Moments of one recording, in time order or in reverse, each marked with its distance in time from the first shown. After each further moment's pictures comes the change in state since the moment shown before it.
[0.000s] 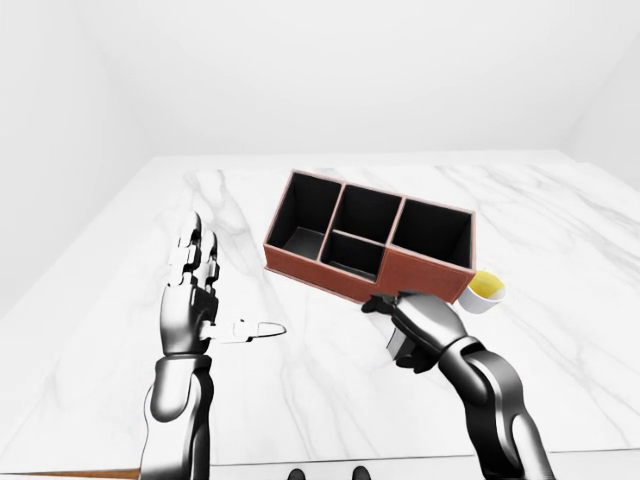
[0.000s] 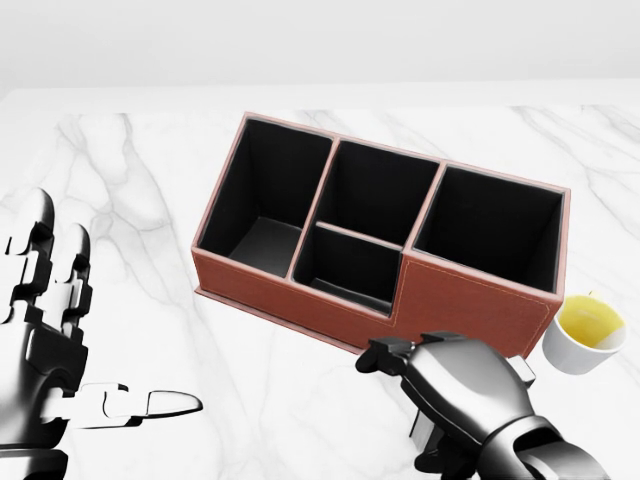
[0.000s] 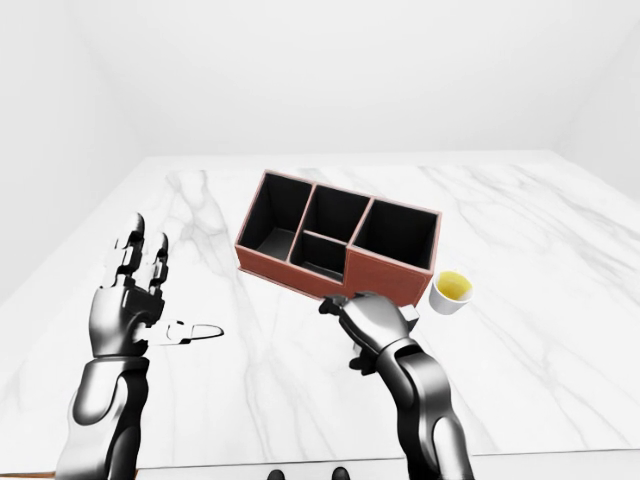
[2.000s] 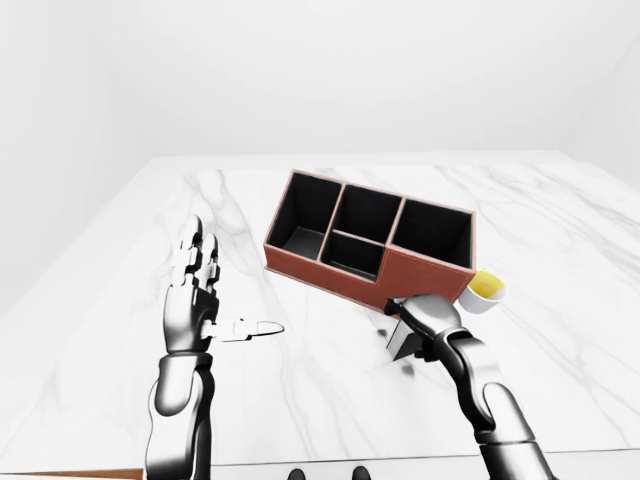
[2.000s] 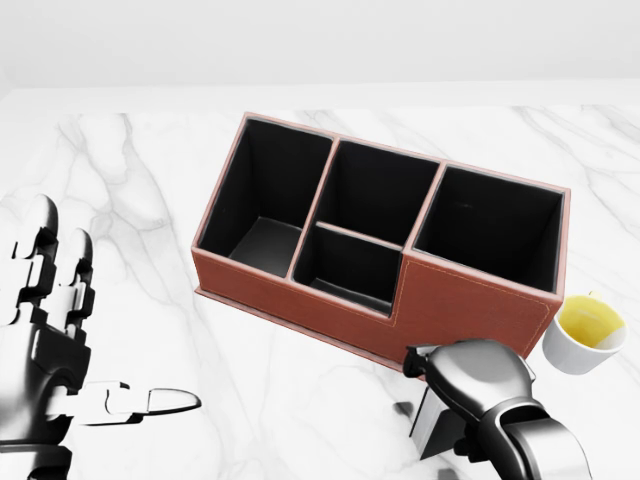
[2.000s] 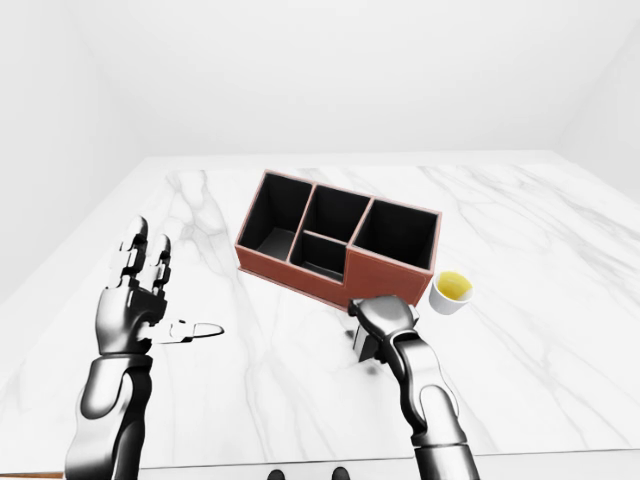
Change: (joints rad) left arm -0.020 0.009 0.012 0.095 -0.015 -0.063 -0.006; right arm -0.138 -0.076 -0.026 0.421 -0.200 0.000 -0.193
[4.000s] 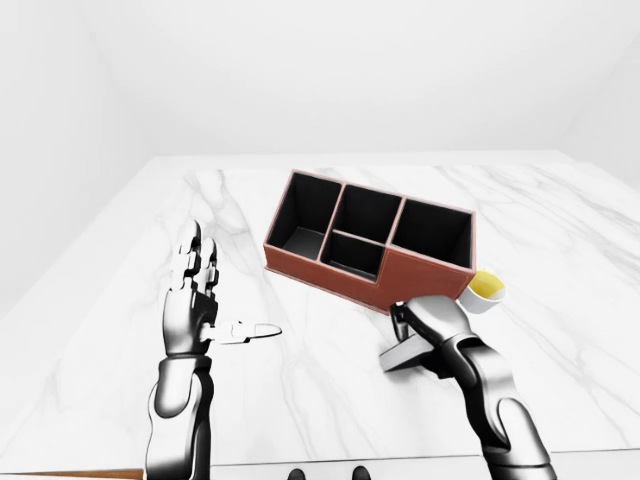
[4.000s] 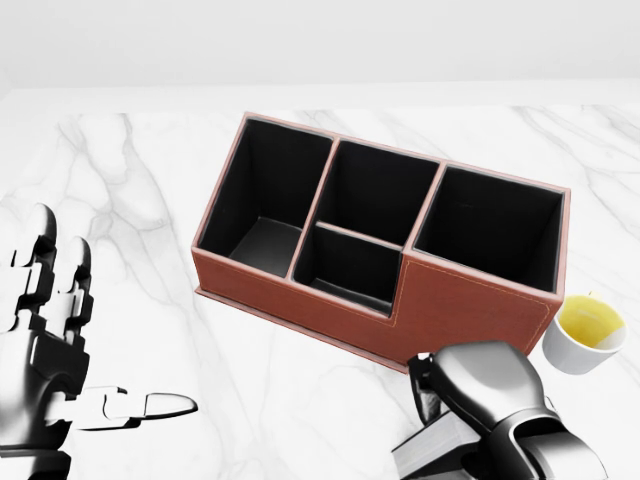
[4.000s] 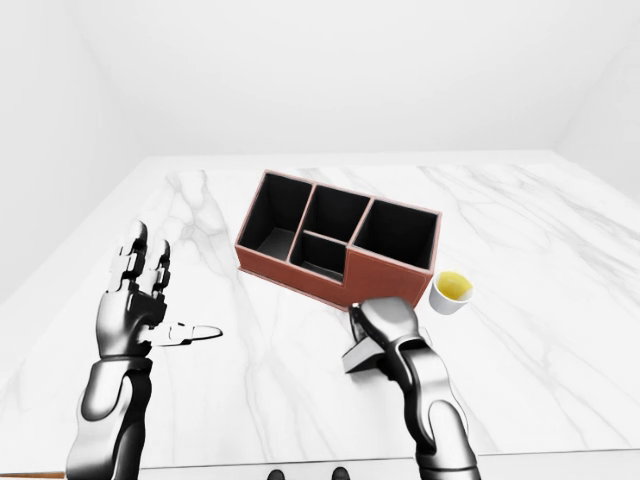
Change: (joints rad) left arm 0.008 0.001 0.010 0.036 -0.014 -0.030 -0.007; right arm 0.075 0.014 -0.012 -0.161 0.041 0.000 0.037
